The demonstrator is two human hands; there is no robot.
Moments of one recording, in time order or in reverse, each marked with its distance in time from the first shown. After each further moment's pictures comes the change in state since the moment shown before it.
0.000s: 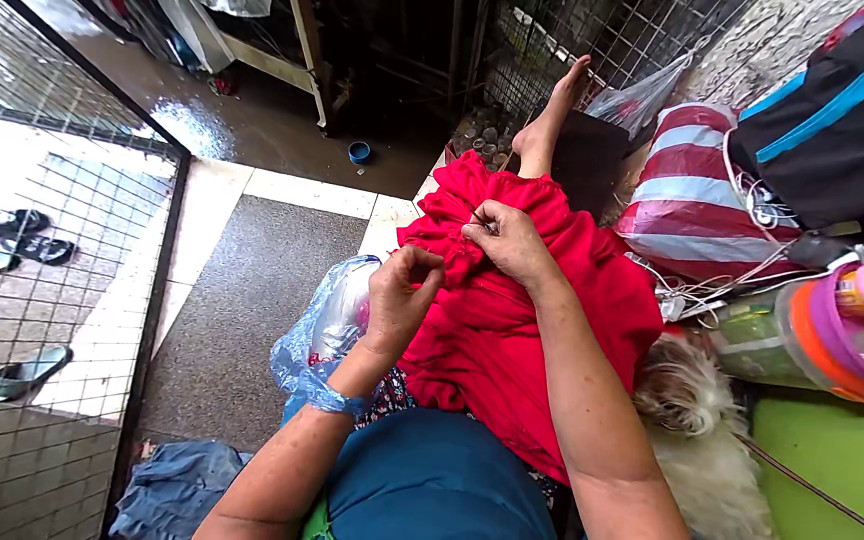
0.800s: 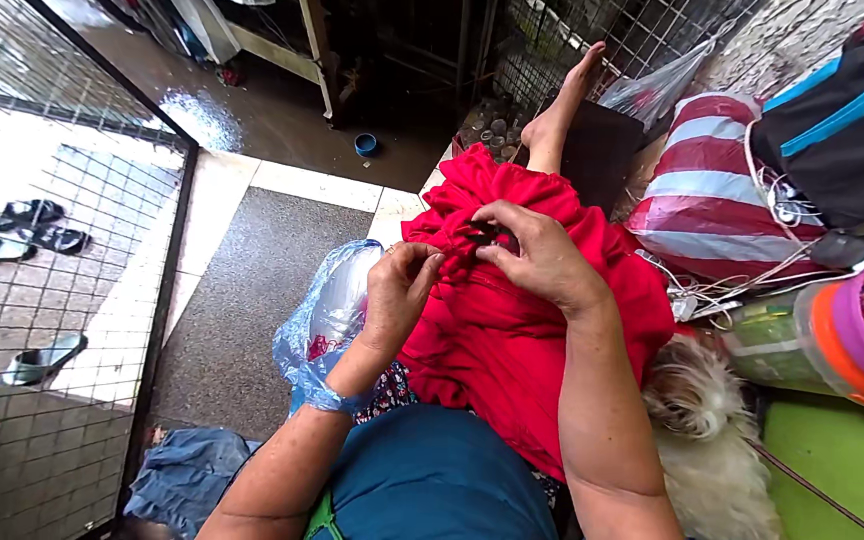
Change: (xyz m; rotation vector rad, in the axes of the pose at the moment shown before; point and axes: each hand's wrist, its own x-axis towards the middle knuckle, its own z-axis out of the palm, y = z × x) left_hand -0.001 -0.004 -0.005 0.106 -0.003 -0.067; right_hand -0.024 -0.009 -0.021 -0.170 -0.053 -0.322
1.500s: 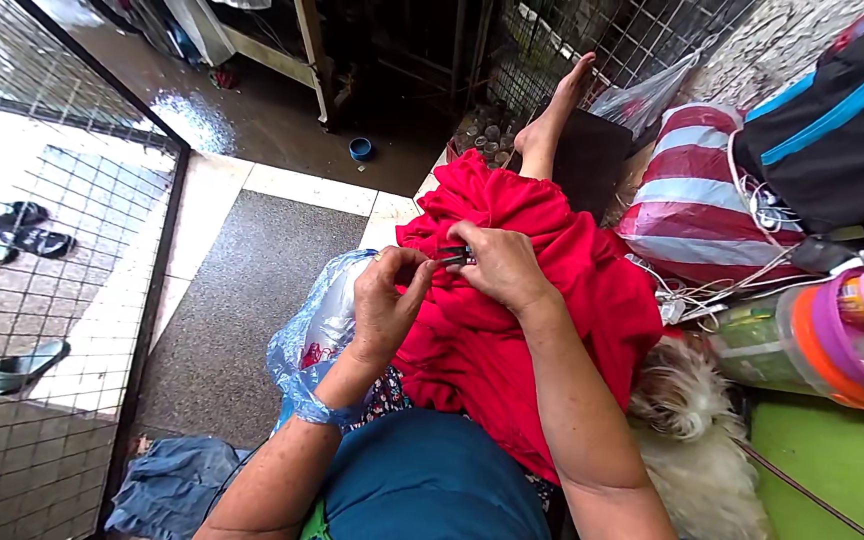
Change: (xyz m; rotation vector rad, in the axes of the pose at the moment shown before) left_hand -0.002 0.006 -0.006 0.008 0.042 0.059; right_hand 0.010 -0.006 0.030 -0.236 -0.060 0.133
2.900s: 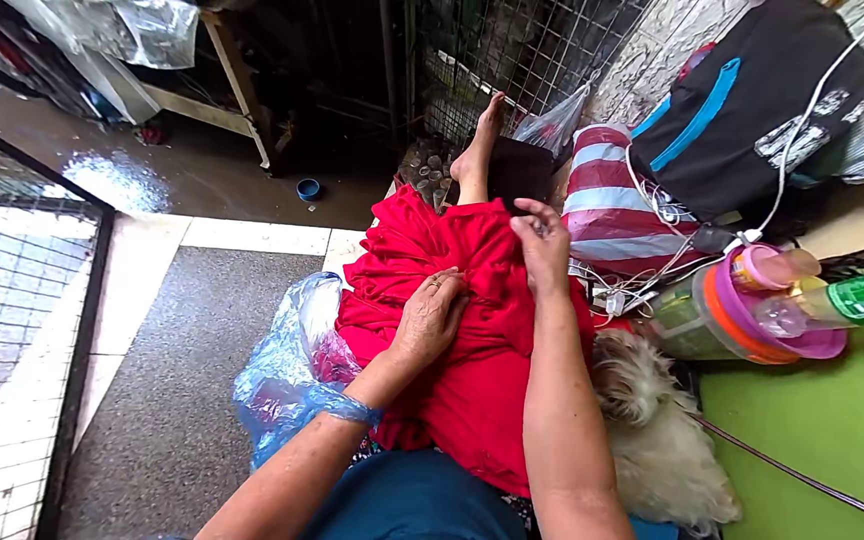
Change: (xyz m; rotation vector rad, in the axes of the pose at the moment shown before) left_hand 0.020 0.001 0.097 0.016 -0.336 0.336; right_hand -0.027 0.105 -0.034 0.647 0.721 0.429
